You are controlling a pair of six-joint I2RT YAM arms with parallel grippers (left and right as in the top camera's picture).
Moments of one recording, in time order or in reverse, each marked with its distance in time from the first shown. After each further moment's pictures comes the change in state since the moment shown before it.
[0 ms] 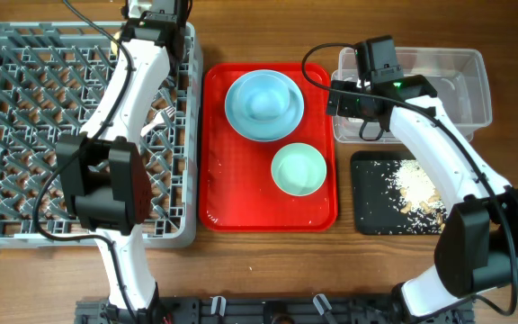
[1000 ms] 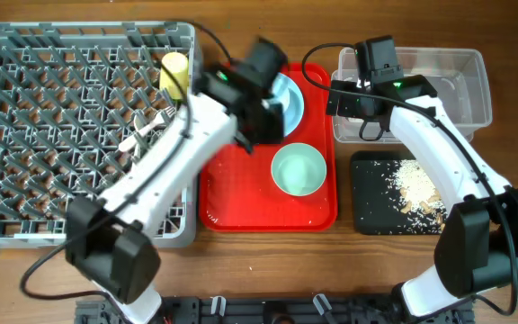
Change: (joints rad) left arm -0.422 -0.308 -0.206 -0.227 0.829 -0.301; right arm 0.000 0.000 0.000 0.000 0.000 0.000
